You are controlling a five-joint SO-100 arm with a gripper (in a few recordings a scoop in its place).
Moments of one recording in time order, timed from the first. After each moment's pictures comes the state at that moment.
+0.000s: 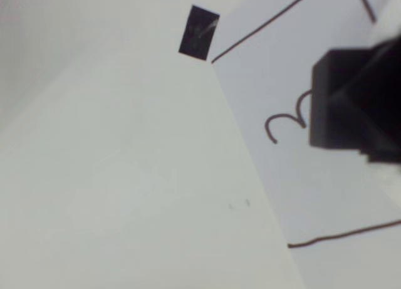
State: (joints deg) arm 21.4 35.9 32.6 54.8 2.6
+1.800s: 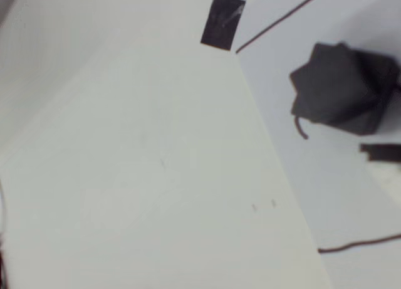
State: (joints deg) arm 21.4 27.1 21.4 54.8 2.6
